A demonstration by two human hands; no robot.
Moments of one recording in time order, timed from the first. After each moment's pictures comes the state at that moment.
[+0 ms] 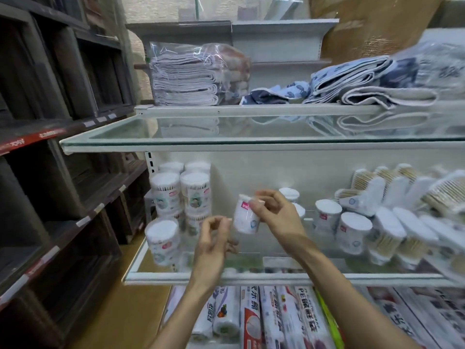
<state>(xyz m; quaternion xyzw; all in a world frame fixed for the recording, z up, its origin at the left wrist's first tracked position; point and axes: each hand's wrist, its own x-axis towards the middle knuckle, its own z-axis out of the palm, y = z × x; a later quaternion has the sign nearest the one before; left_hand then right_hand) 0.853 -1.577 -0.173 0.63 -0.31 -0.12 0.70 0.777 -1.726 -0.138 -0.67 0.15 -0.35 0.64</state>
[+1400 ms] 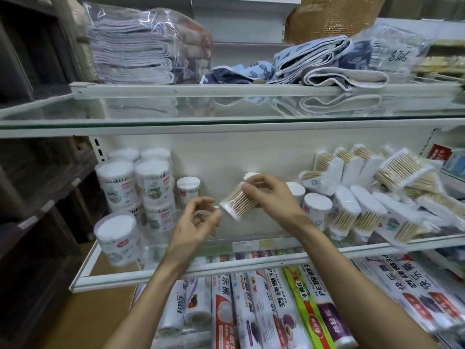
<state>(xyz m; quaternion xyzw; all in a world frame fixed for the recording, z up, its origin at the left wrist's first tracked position) 0.866 -1.606 -0.174 0.59 -0.41 -0.21 0.66 0.742 -1.778 -0.137 -0.74 0.21 -0.34 0.53</state>
